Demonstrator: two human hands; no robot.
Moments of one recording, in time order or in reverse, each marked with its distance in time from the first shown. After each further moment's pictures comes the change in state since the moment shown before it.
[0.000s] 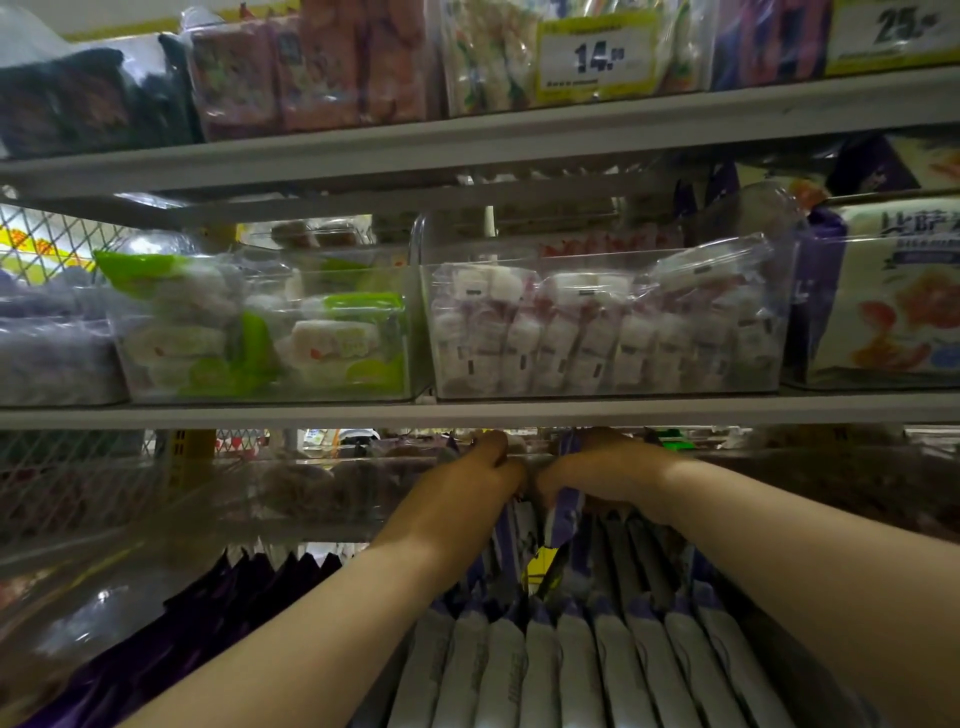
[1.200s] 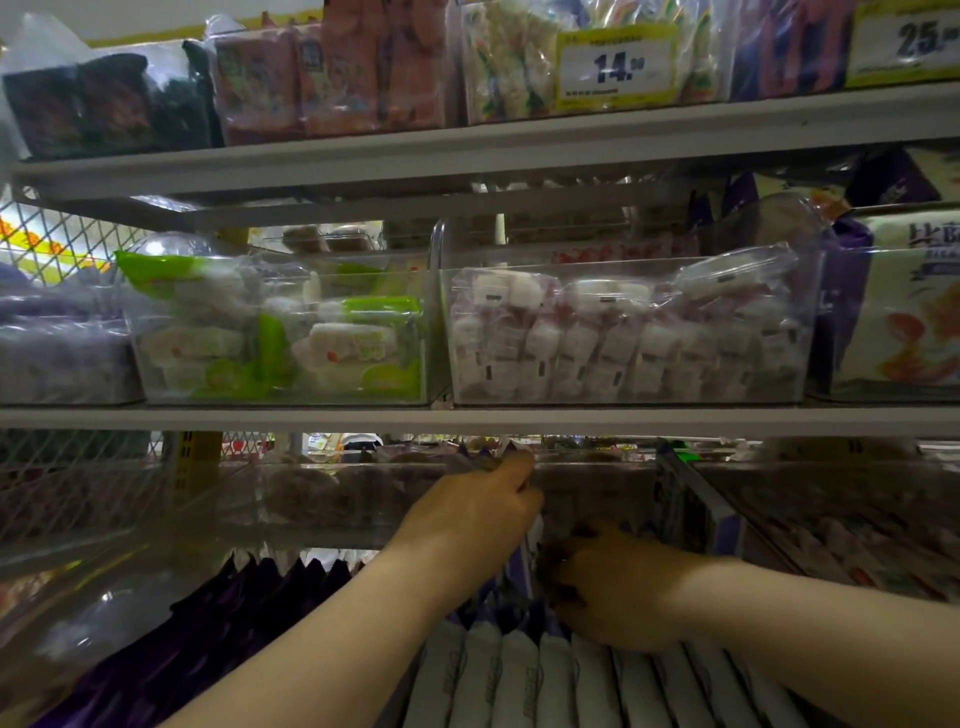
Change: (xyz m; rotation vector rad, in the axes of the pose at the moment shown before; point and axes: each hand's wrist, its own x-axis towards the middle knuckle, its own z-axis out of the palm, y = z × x) left_hand -0.005 0.006 -0.006 0.221 -0.014 0.098; right_hand -0.013 0.047 0.037 -1.050 -0.350 -0.303
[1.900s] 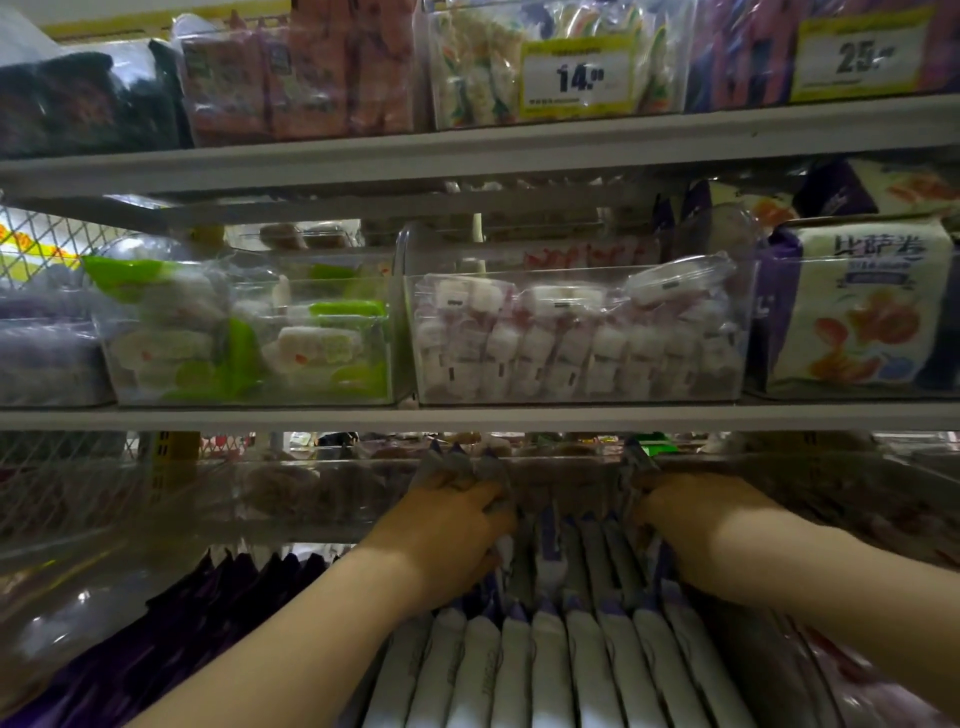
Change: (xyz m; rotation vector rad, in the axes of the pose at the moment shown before) left_hand -0.001 0.001 0.013 0.071 -0.143 0.114; right_hand -0.074 0.046 -0.031 -0.110 0.067 0.373
